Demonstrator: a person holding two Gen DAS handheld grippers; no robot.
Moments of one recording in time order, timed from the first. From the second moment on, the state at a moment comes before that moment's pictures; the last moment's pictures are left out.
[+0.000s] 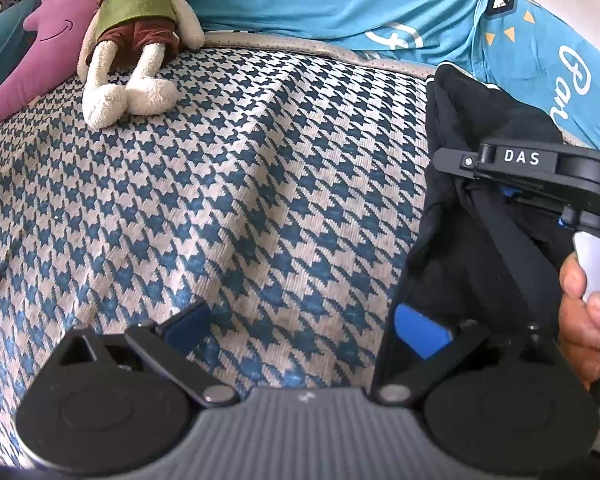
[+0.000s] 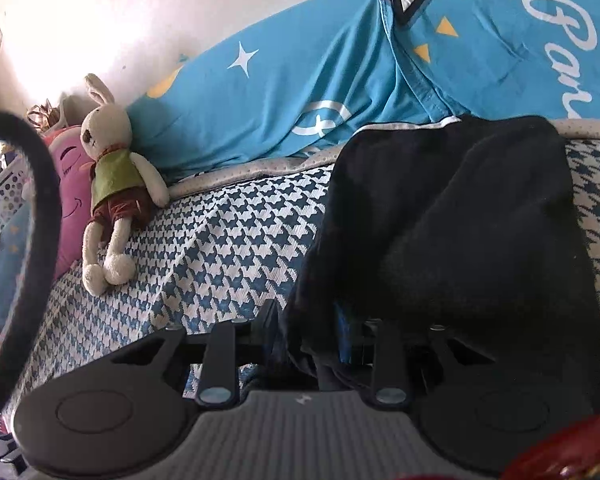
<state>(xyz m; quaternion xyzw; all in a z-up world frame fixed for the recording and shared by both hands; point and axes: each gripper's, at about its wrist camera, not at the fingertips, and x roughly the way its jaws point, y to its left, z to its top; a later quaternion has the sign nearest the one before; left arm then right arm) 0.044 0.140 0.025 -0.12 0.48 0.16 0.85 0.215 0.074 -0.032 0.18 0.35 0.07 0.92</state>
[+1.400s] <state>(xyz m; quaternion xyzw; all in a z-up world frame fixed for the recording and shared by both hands) 0.023 0.125 0.016 -0.05 0.47 0.17 0.87 0.062 -0.043 0.027 0.20 0.35 -0.07 0.91</state>
